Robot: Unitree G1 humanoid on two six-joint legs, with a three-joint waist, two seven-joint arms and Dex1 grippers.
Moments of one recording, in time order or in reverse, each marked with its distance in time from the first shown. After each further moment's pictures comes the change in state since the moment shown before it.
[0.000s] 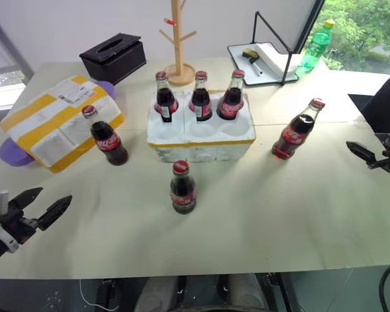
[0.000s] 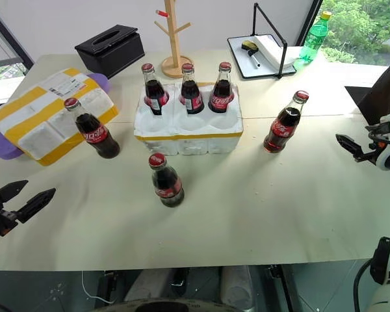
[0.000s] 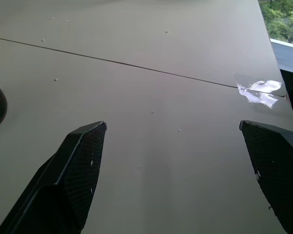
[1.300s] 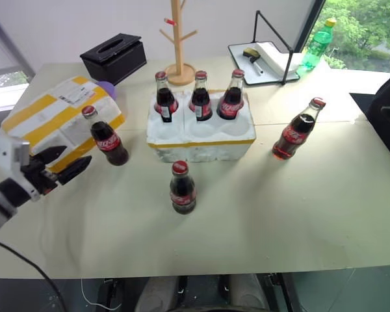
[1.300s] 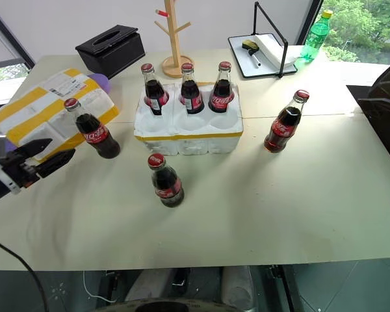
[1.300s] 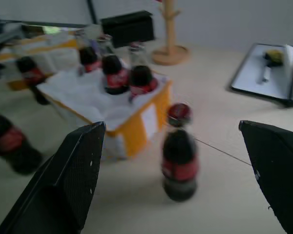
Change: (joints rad) left arm -0.517 0.119 -0.267 0.266 0.046 0.033 -0.063; right arm 0.242 -0.273 -0.420 -1.012 0.627 0.951 0.327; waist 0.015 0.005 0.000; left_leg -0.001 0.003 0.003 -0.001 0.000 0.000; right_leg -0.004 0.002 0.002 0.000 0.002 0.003
